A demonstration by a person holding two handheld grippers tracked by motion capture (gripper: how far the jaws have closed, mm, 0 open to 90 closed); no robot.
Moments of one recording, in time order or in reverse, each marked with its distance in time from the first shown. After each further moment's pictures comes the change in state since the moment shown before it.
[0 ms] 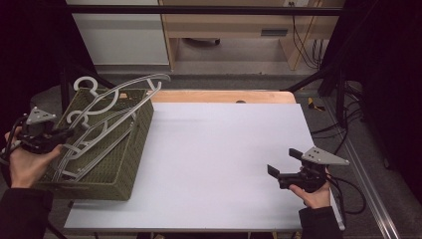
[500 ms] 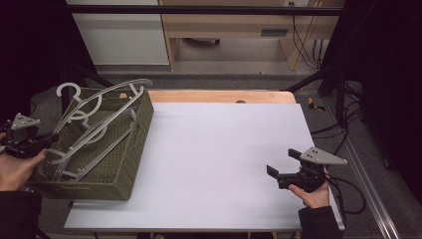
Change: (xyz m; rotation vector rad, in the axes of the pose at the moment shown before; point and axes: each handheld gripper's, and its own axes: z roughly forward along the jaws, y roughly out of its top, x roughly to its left) left arm 0.036 -0.029 0.009 0.038 0.056 -0.028; right arm -0.001 -0.001 0.002 0.015 0.000 -0.009
